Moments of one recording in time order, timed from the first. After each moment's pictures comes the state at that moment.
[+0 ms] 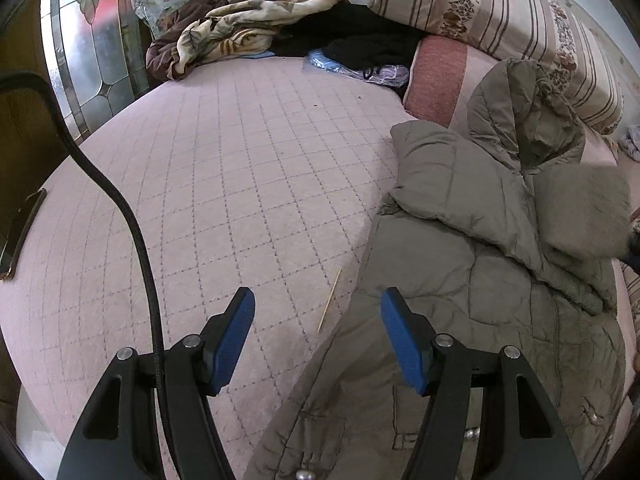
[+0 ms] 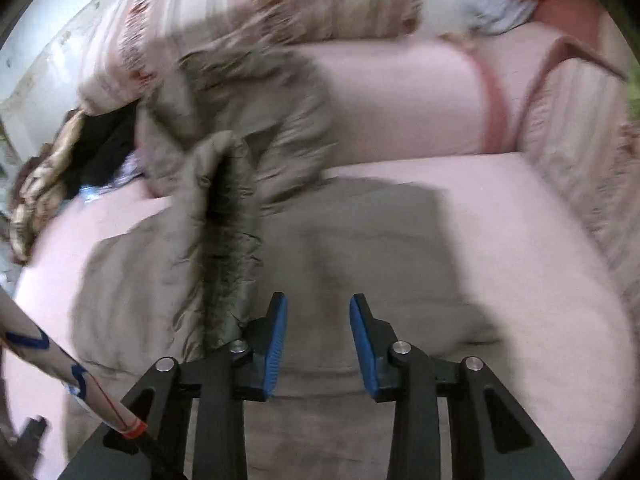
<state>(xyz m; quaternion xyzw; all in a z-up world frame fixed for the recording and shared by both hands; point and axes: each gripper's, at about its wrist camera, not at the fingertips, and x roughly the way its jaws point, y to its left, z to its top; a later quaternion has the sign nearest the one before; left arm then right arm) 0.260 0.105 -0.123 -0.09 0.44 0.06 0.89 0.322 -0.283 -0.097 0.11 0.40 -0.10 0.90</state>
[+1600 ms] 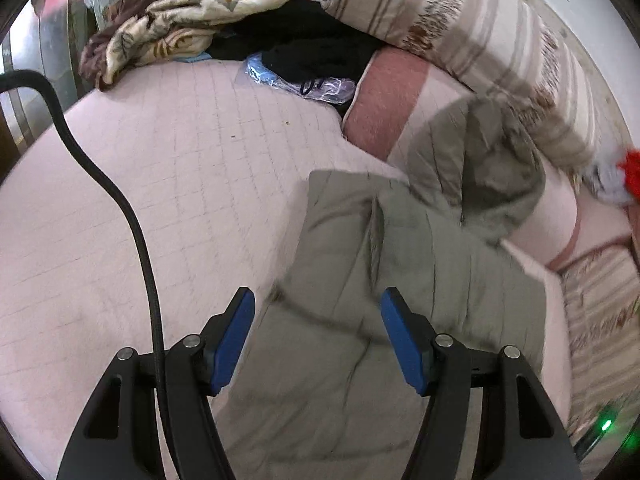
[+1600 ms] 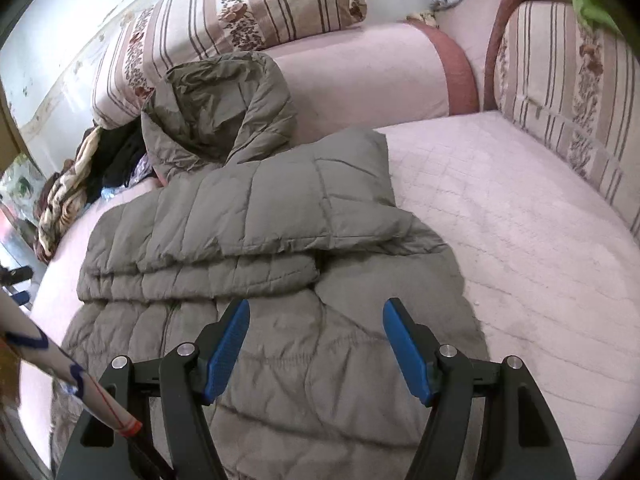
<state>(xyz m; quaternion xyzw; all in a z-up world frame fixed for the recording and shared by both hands) 0.376 0.078 -0.061 -0.17 0.47 -0.03 0.87 0.205 -0.348 -0.132 0.16 0.36 -0.08 0.92</state>
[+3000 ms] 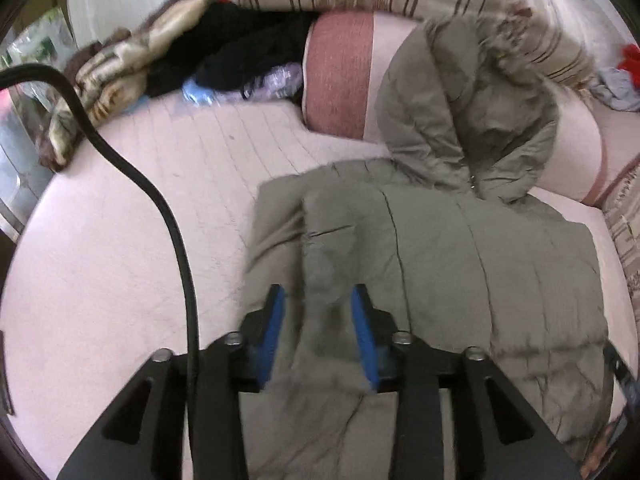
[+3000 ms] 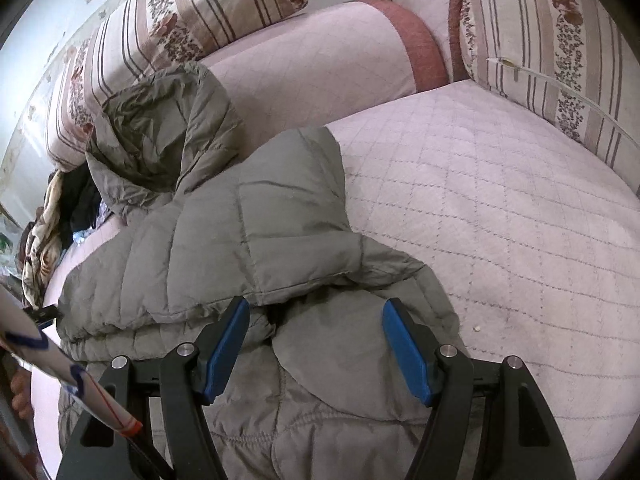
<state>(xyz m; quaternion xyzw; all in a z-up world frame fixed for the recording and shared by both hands) 0.408 0.003 -0.087 0.00 0.47 -0.04 0.88 0.240 -0.391 -0.146 0.23 0.36 -0.14 0.89</state>
